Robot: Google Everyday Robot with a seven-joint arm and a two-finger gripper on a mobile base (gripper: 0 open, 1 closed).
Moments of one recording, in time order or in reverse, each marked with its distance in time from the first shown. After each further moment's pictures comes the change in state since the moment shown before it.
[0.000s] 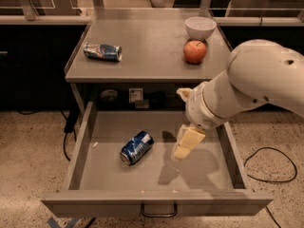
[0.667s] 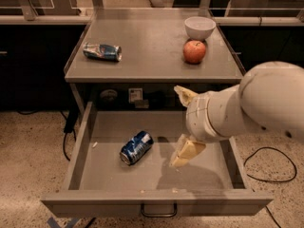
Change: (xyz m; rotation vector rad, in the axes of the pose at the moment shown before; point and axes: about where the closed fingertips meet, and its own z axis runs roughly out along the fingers) arm -0.021 0.019 -0.022 0.158 -0.058 -0.132
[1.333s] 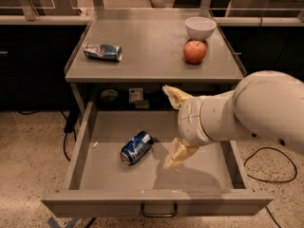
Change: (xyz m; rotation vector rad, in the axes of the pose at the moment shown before) arm -0.020 0.004 0.007 0.043 -0.062 -0.134
